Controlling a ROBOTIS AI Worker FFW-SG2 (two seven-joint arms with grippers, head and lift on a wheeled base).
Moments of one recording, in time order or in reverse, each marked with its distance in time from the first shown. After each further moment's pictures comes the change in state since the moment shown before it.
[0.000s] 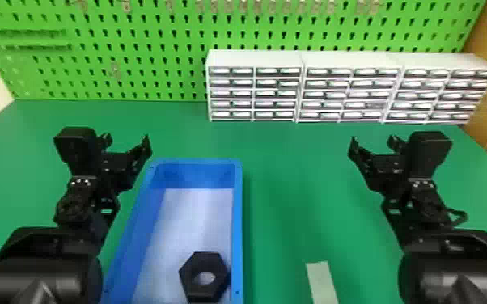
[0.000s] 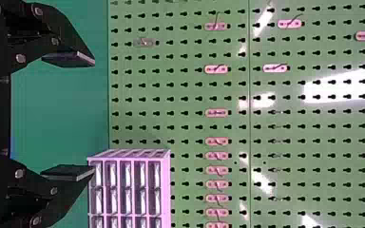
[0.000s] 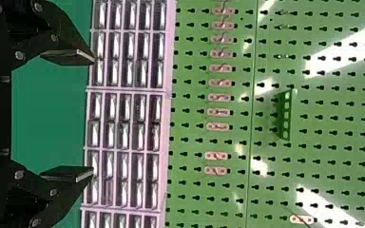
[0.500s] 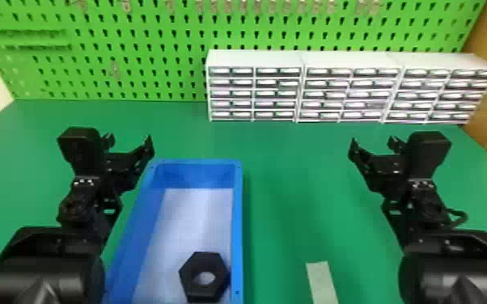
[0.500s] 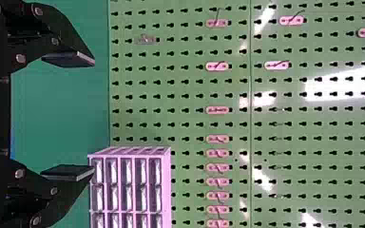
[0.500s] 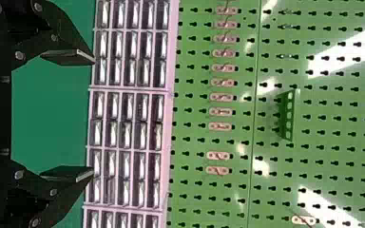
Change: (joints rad) left arm -0.002 0.000 -0.010 0.007 0.002 0.000 0.000; right arm 0.002 0.001 -0.003 0.000 0.006 0.007 0.000
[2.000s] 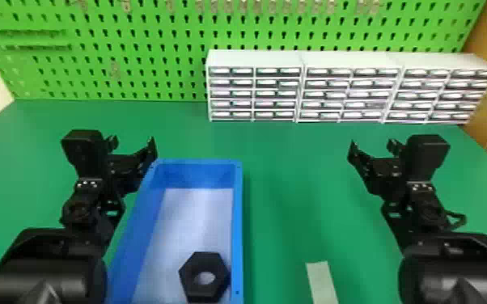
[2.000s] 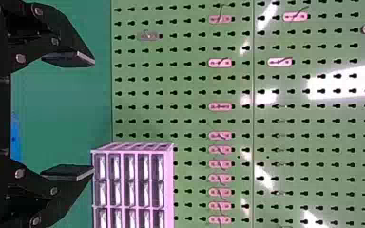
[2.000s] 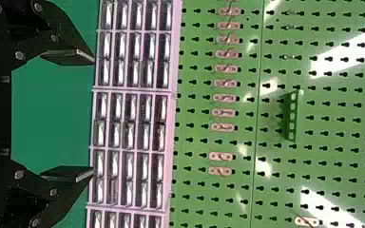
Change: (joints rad) left arm 0.004 -0.001 -0.009 0.001 0.003 0.000 0.000; right arm 0.009 0.000 0.000 0.000 0.003 0.000 0.000
